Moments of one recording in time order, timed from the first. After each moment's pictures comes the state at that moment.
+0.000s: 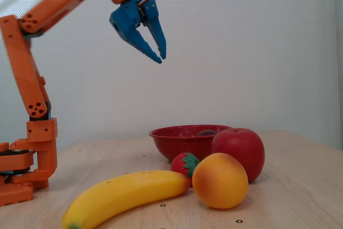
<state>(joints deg) 10.1 103.1 65.1 93.1 14.2</state>
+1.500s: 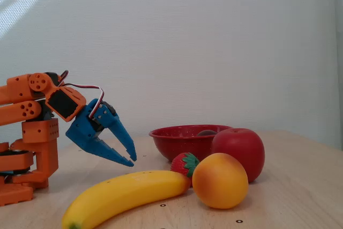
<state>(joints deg) -2.5 183.0 174.1 53.2 10.1</state>
